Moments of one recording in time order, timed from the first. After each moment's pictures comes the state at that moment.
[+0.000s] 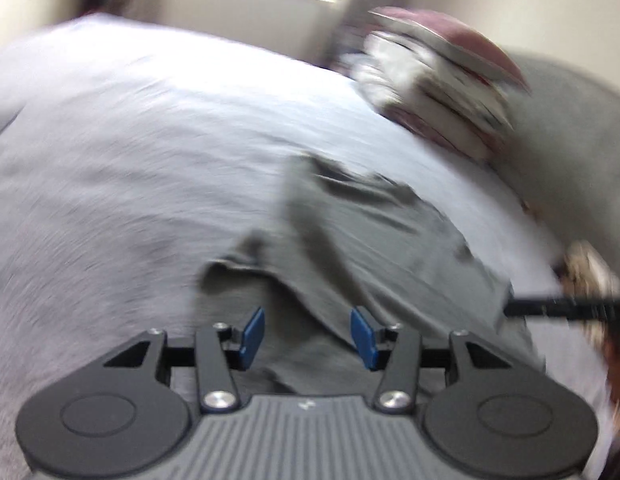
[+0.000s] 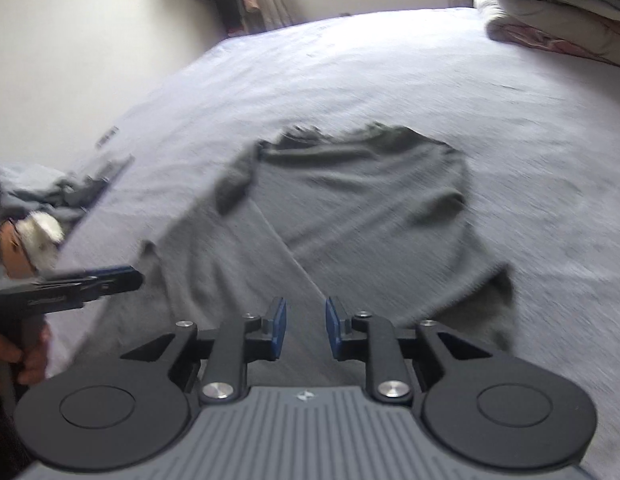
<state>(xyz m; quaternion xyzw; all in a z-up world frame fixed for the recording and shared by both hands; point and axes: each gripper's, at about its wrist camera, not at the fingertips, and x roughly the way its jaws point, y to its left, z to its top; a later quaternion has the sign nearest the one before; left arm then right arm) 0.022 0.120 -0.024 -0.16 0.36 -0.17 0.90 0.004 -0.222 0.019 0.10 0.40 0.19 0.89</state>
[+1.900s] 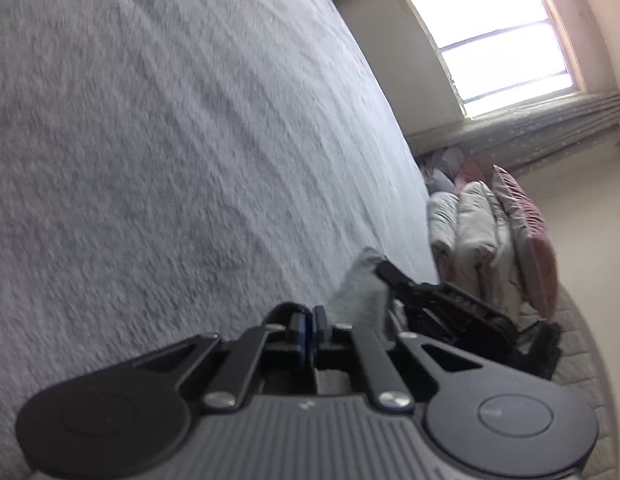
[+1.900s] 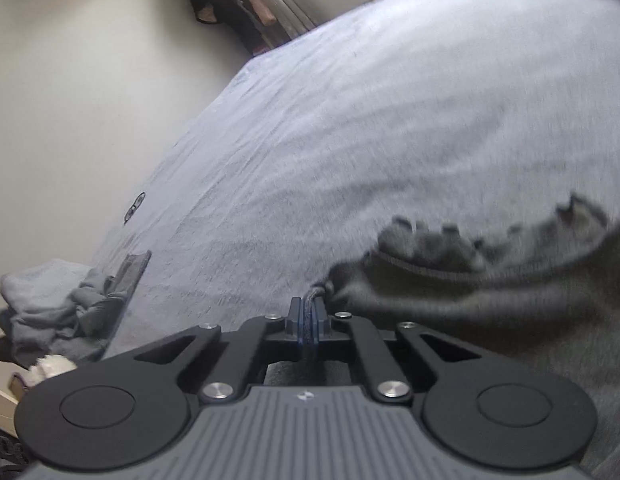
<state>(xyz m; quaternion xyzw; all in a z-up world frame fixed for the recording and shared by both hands) 0.077 0.156 -0.075 -0.48 0.34 -0.06 0.81 0.216 -0.123 -0.015 0.21 0.38 0.24 0.87</state>
